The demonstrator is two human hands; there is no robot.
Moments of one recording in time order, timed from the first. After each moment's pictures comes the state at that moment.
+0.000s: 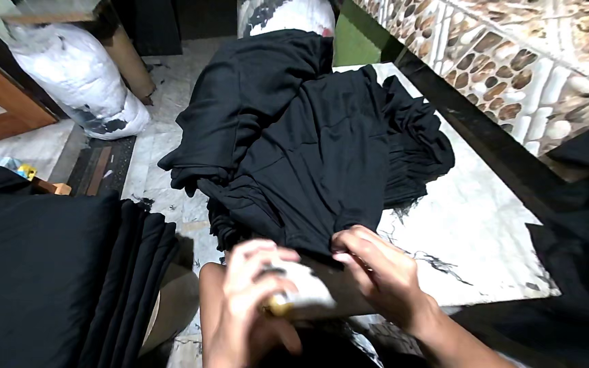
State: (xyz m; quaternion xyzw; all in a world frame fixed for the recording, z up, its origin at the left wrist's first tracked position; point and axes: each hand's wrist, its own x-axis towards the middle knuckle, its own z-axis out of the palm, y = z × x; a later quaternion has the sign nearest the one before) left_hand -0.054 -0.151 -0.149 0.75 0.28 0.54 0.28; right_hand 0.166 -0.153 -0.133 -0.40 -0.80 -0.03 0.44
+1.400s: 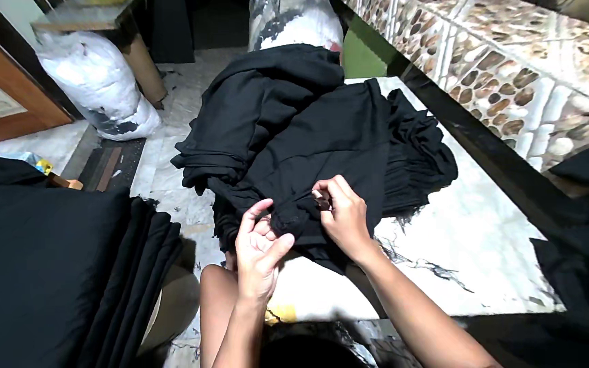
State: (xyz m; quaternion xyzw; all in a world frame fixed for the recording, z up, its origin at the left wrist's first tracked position) left_hand -0.008 -0.123 -0.157 0.35 0.17 0.69 0.61; right_hand 0.160 -0.081 -0.158 -0.58 -0.71 0.00 0.41
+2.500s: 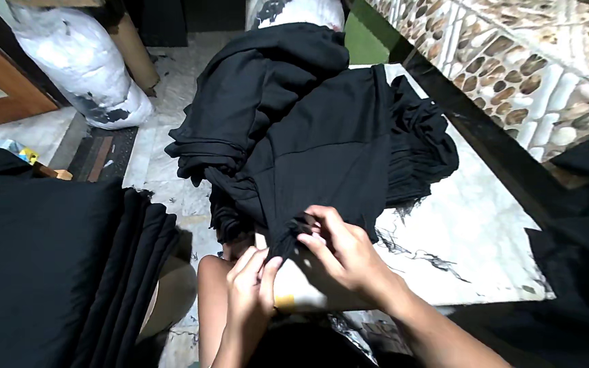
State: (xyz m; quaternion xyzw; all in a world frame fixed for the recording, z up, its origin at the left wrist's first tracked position) left_hand -0.037 -0.166 -0.179 0.65 0.47 0.54 0.25; right_hand 0.141 -0.141 -0.136 -0.48 -0.79 0.09 0.37
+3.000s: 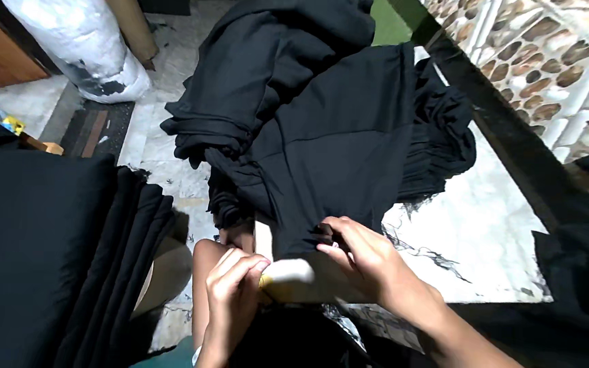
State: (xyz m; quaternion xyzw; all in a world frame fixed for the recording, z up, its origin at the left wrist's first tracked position) left_hand -0.063 -0.178 -0.195 0.68 0.41 0.57 0.23; right_hand 0.164 -0.154 -0.143 -0.44 -0.84 0.04 0.30
